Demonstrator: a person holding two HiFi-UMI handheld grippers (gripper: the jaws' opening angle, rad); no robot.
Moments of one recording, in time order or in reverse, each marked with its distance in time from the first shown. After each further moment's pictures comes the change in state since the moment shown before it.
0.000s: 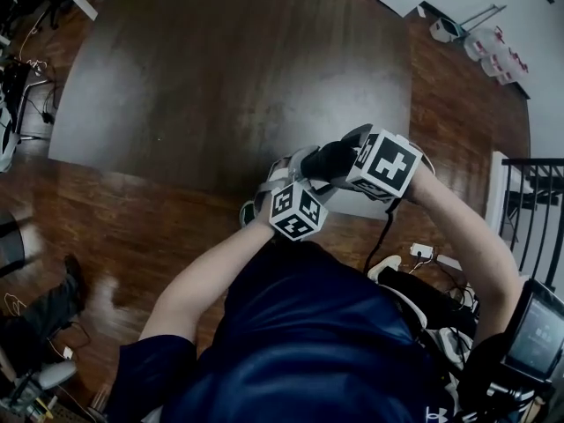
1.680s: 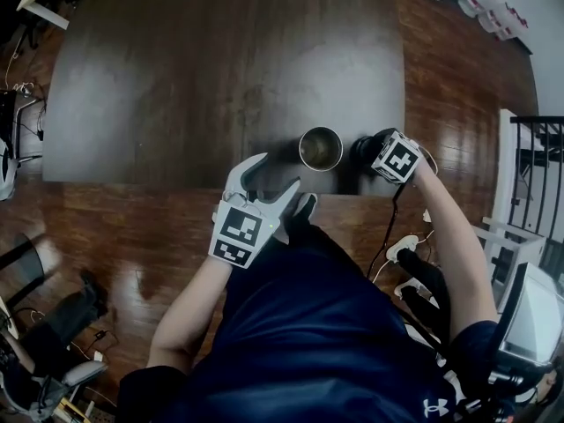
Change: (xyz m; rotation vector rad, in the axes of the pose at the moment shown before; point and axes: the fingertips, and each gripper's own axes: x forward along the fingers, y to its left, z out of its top) left arm -0.091 0.021 0.004 -0.356 -0.035 0.059; right arm 0.123 -0.065 -0.217 0.211 0.094 -0.090
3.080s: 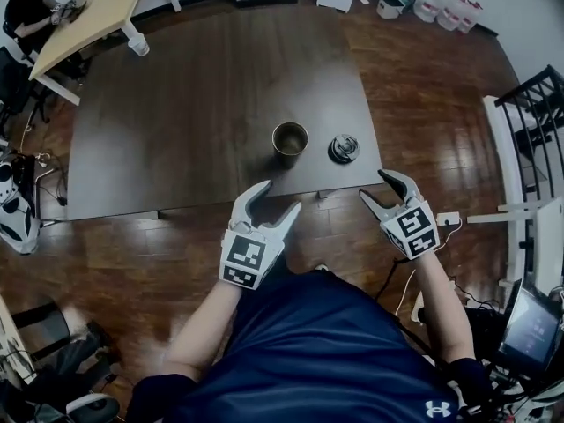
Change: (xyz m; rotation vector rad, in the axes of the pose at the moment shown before) left arm -0.062 -0.085 0.017 0.191 -0.135 -0.042; right arm -0.167 0.133 -0.018 0.350 -0.779 -0.458
